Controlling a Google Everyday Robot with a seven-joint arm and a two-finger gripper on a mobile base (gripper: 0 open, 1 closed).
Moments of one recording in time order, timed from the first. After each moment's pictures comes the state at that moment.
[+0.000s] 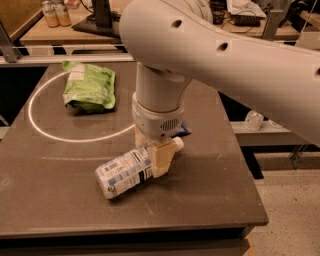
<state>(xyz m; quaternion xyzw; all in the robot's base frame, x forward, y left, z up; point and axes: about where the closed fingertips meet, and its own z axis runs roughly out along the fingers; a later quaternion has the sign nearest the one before) 0.423 0.016 0.852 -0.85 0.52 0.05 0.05</state>
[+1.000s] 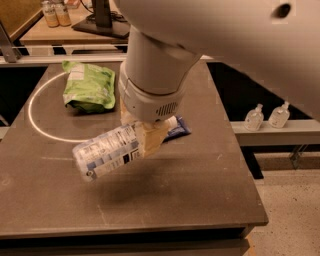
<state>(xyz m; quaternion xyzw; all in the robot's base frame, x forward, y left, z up) 0.418 0.039 0.927 -0.86 0.49 -0.03 0.15</state>
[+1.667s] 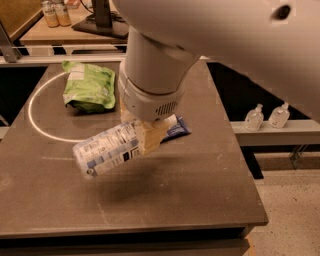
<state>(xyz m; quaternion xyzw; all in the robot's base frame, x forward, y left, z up) 0.422 0.039 0.930 -0.86 0.48 -0.04 0.16</state>
